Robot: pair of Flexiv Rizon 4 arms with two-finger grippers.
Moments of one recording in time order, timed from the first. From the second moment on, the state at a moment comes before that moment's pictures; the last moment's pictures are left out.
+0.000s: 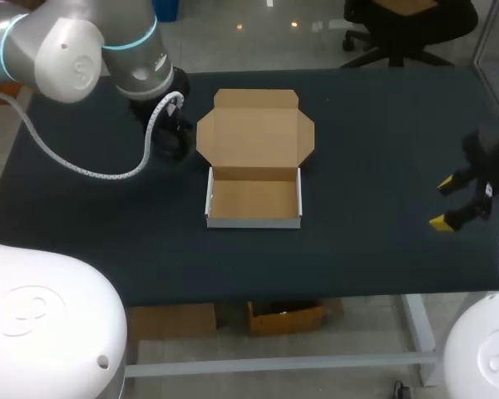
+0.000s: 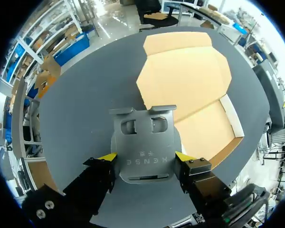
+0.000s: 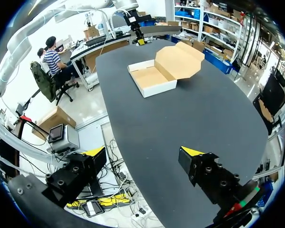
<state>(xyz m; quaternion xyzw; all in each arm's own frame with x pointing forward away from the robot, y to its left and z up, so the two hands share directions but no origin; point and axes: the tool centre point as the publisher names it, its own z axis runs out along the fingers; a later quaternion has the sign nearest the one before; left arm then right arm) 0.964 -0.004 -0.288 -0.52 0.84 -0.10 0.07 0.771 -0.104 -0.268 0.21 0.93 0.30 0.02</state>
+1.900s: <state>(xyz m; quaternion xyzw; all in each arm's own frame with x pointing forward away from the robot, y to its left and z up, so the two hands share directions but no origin) 0.917 -0.148 -0.366 -0.42 0.90 -0.07 0.05 0.771 -0.104 -0.268 0.21 0.93 0.30 0.02</state>
